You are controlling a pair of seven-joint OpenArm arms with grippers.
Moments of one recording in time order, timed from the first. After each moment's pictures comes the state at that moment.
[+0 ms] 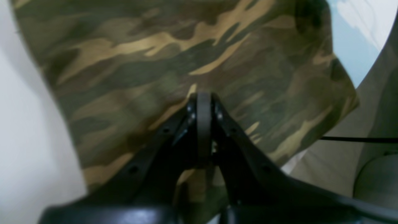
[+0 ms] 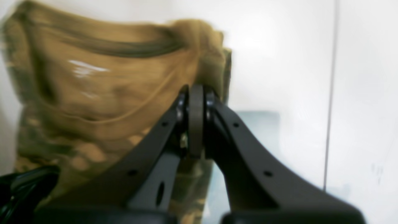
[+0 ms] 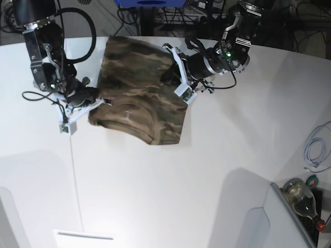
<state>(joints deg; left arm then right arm) 12.8 -10.8 13.1 80.3 -10.6 -34.3 22.9 -6.1 12.5 -9.9 81.9 32.9 -8.6 -39.7</state>
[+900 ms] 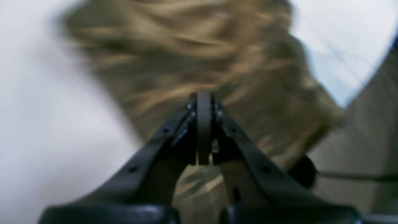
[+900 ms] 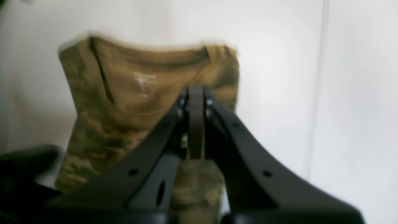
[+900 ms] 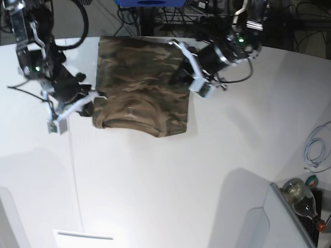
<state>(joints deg) 23.4 -11.3 2.8 95.1 -11.2 -34.3 17.8 -18.3 16.7 -5.4 105.4 32.9 -8.3 -39.8</state>
